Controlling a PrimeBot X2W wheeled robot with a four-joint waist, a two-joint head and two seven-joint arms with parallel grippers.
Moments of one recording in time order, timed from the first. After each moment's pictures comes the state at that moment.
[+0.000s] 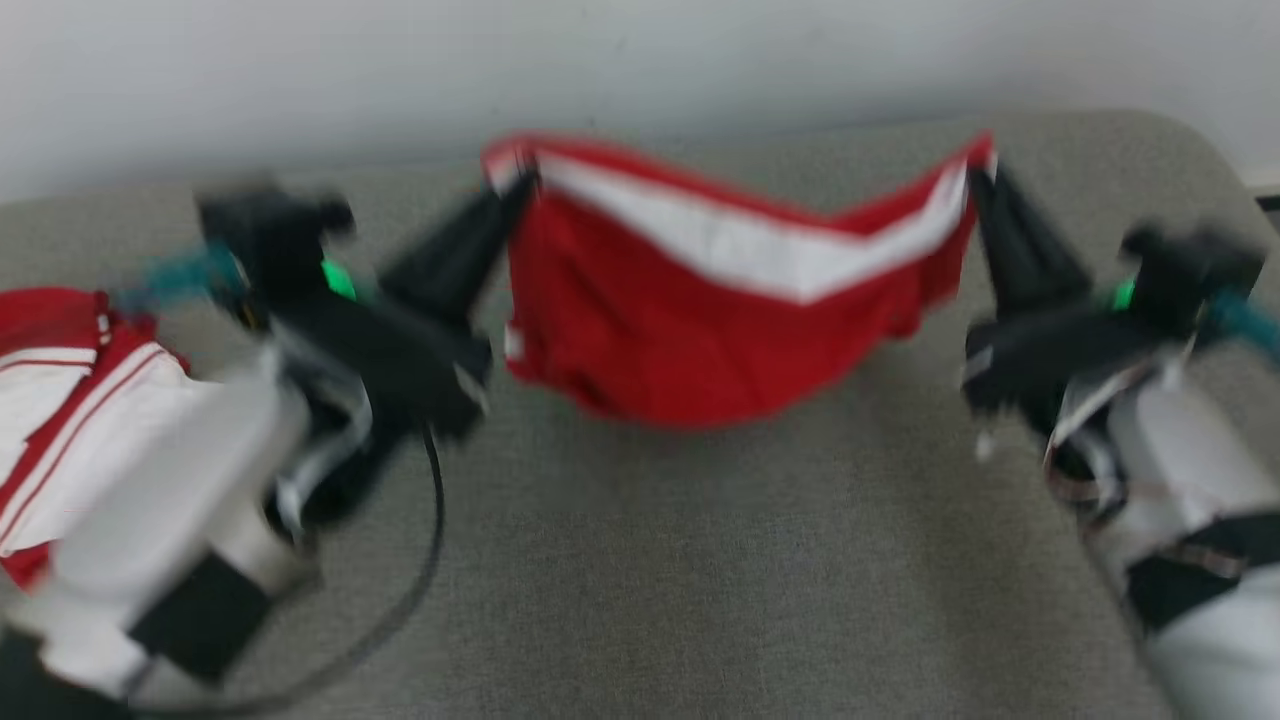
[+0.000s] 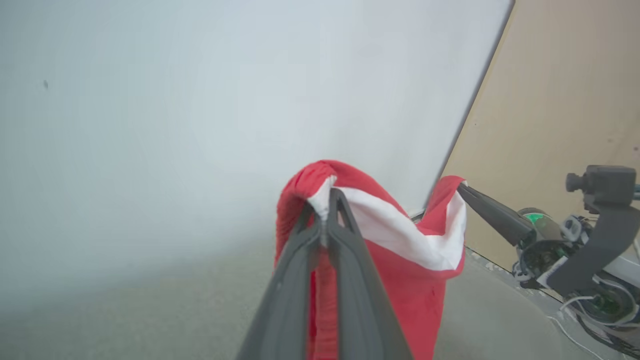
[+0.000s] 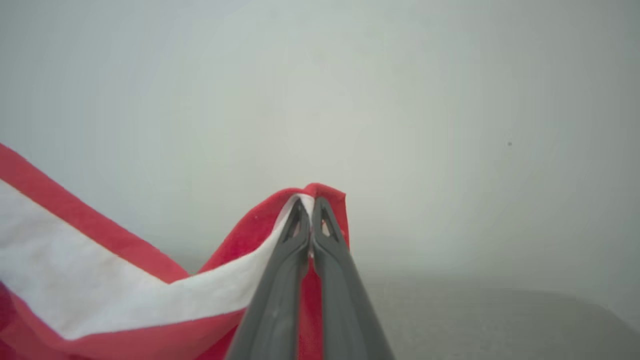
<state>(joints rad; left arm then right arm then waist) -0.85 0.46 -0.73 0.19 -1.01 -0.13 -0.09 -0.65 -0.30 0.30 0.38 0.46 0.13 -0.18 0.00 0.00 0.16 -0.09</state>
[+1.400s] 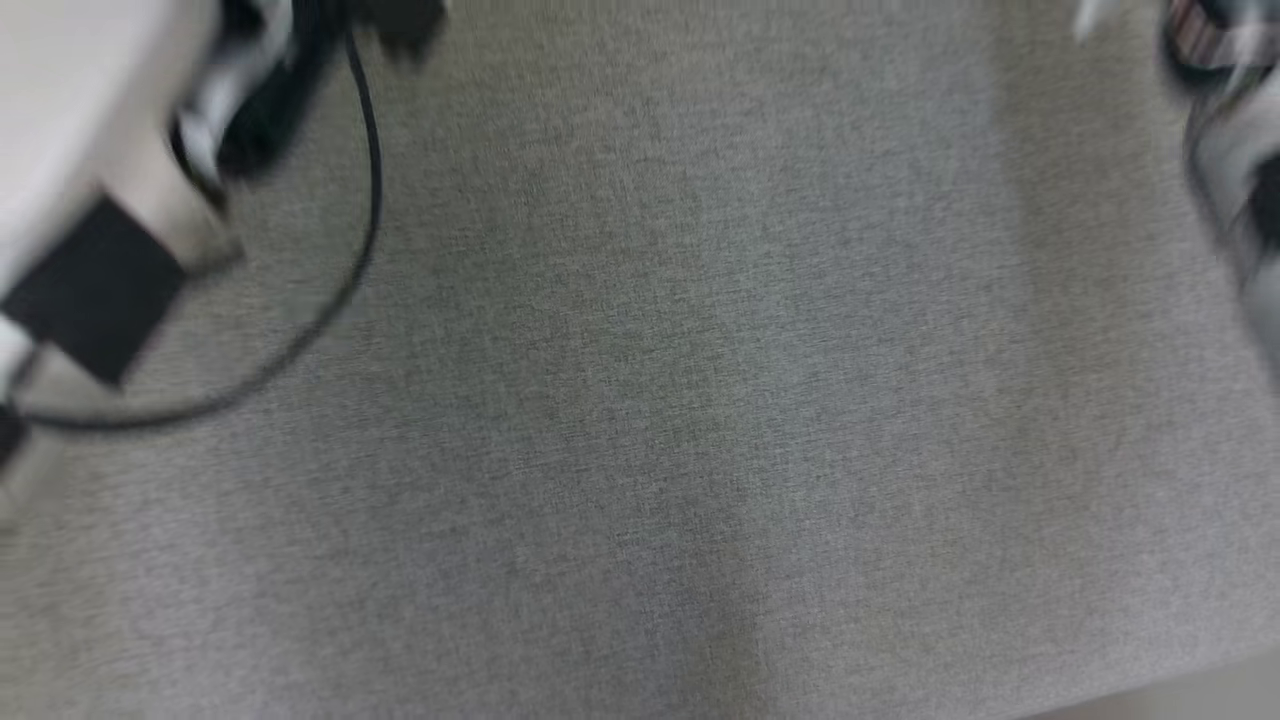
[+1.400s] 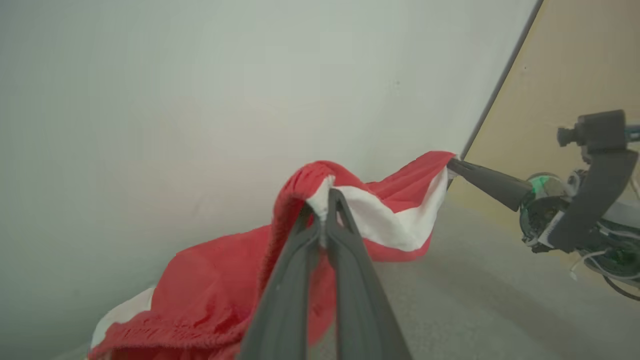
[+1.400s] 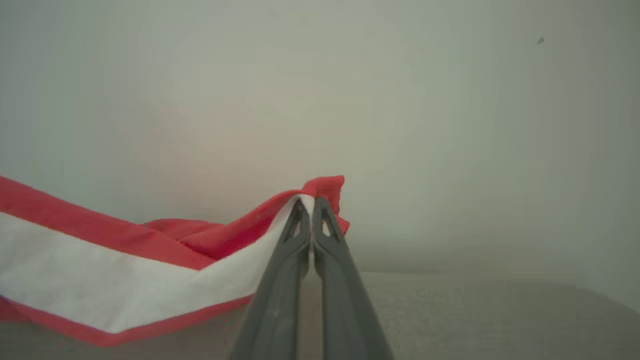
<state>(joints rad) -1.58 0.46 -1.05 0.51 -1.13 -0.13 -0.26 -1.45 -0.31 0.45 0.88 0.59 0.13 -0.26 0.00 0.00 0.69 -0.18</state>
